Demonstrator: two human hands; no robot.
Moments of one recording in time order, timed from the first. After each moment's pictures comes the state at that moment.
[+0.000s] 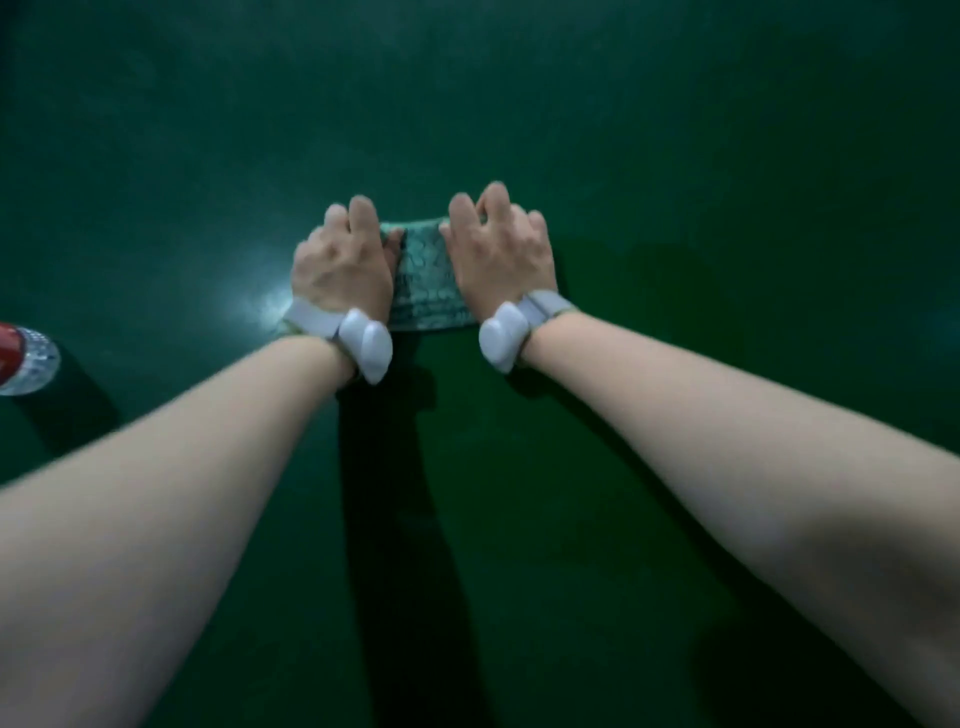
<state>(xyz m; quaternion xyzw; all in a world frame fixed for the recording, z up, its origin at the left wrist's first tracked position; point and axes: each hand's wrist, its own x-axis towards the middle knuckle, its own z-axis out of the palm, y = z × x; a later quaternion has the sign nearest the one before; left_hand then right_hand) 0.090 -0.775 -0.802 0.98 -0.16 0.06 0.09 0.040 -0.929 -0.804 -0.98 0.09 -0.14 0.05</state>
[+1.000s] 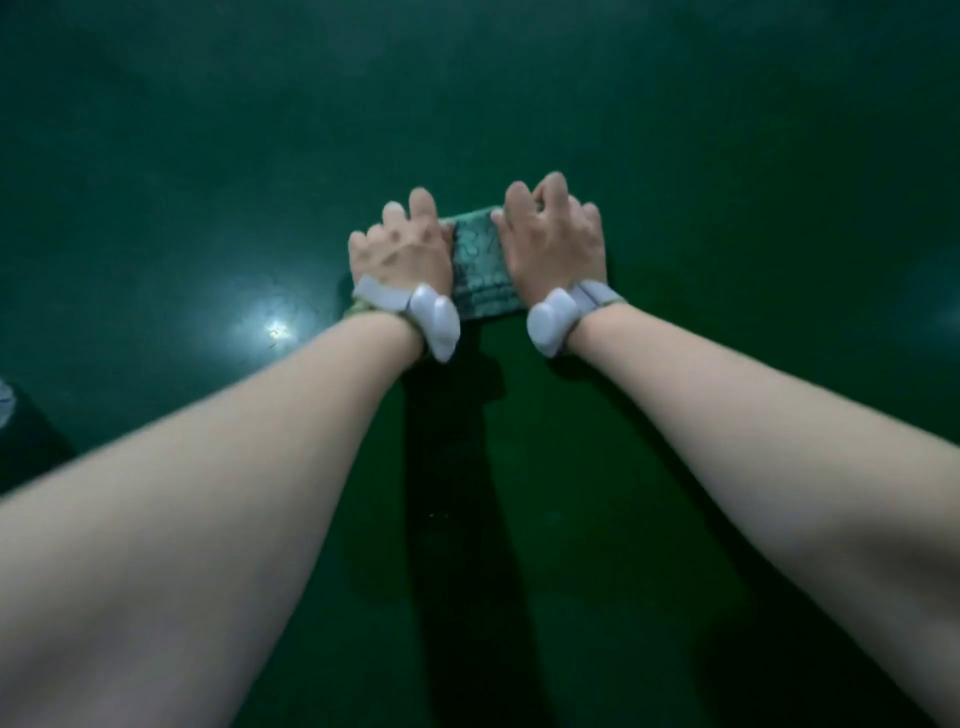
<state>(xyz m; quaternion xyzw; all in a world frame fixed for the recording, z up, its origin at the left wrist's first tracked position) 0.102 -0.867 -0.809 0.99 -0.16 0.02 0.04 0.041 -1.007 -0.805 -0.98 0.15 -0.13 0.01</state>
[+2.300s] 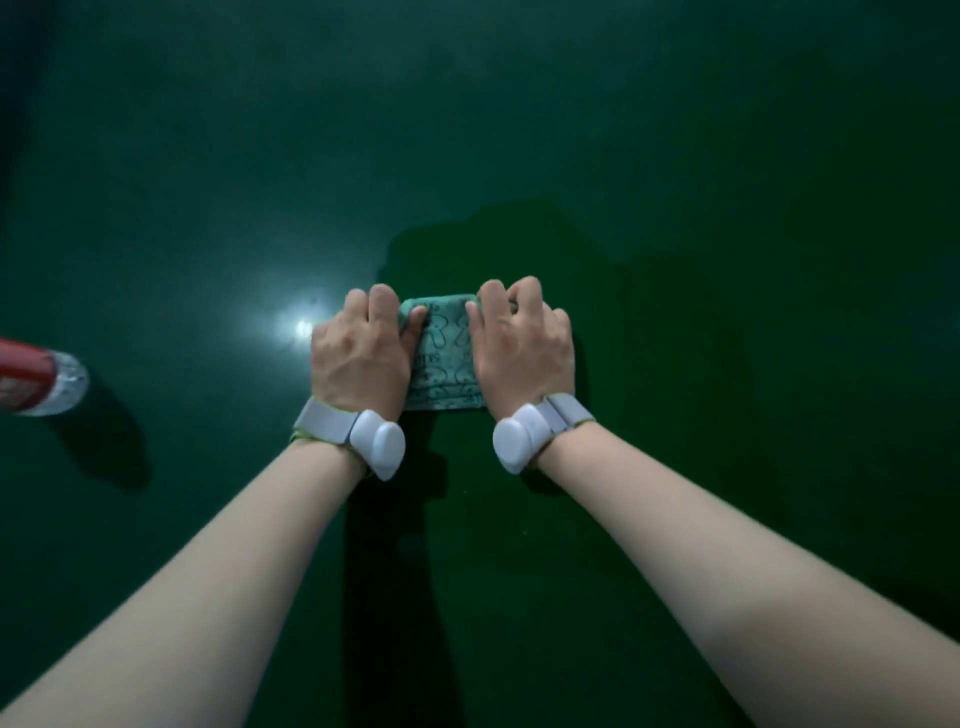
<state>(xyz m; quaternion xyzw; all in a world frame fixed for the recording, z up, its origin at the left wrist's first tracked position) 0.026 -0.751 -0.799 0.97 -0.20 0.11 0.12 -0.035 -0.899 -0.799 -0.97 0.18 -0.14 0.10</state>
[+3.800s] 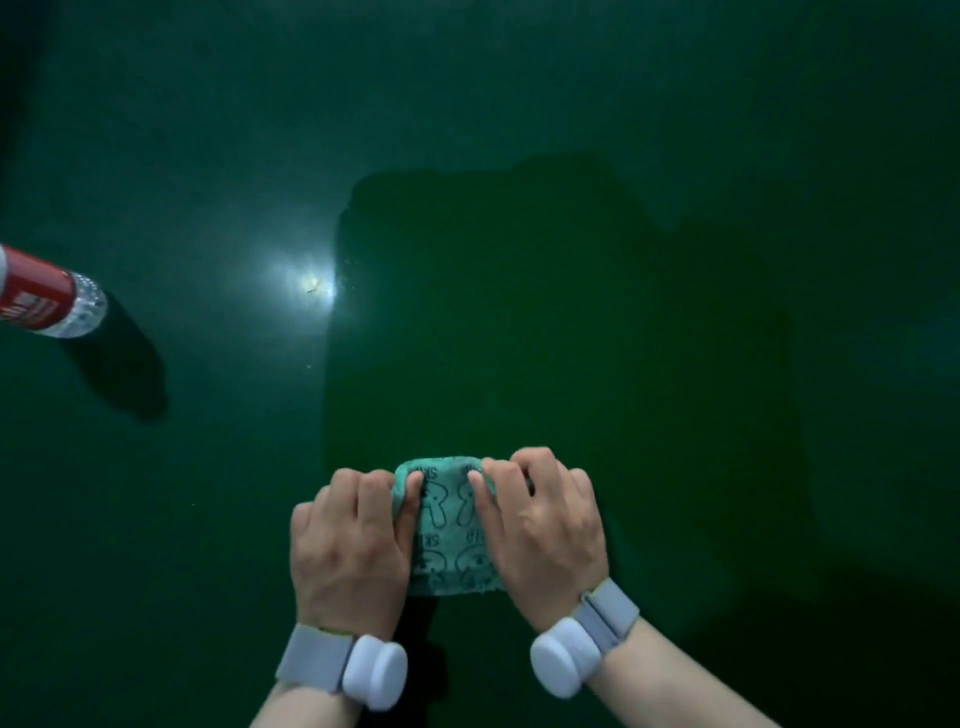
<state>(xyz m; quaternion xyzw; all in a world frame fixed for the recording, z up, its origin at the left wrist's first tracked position) -0.170 -0.664 -0.821 0.97 -0.15 0.12 0.11 -0.210 -0.842 -0.810 -0.98 0.08 -0.14 0.15</state>
